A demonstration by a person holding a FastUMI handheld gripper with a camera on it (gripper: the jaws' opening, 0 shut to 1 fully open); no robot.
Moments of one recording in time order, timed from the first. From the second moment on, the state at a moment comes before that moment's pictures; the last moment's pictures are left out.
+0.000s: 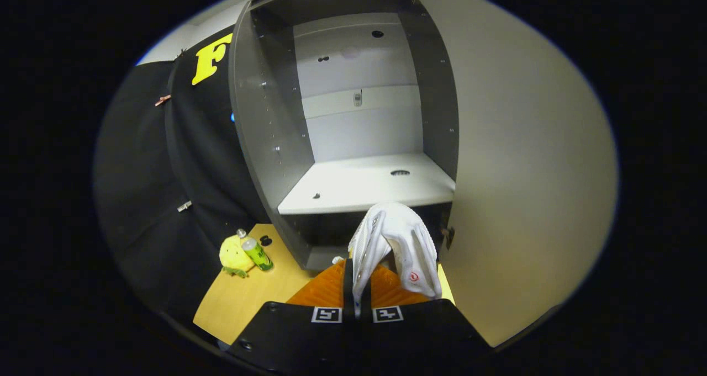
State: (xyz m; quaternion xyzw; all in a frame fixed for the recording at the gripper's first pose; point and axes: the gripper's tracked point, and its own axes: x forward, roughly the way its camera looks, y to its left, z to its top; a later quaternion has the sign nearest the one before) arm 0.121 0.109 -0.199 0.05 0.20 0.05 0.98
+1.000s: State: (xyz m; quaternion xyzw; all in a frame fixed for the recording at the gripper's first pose) arm 0.384 0.136 -0.202 -0.05 0.24 0.03 0.97
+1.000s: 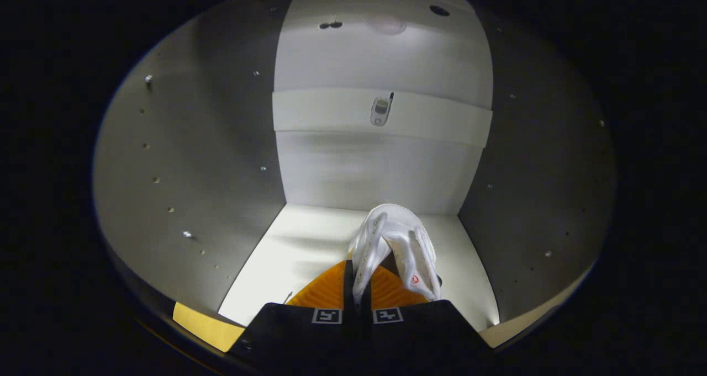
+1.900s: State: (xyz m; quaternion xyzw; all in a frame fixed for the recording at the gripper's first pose) arm 0.401 0.142 -0.243 -0.07 0.27 0.02 0.96
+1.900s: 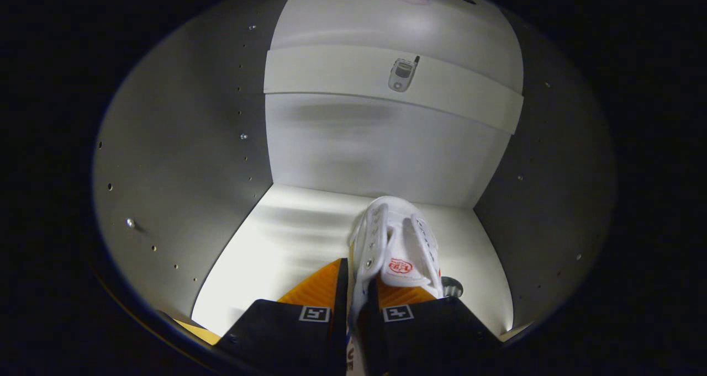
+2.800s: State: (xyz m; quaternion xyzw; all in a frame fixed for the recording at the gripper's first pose) arm 0.290 0.144 -0.151 -0.02 0.16 0.03 0.99
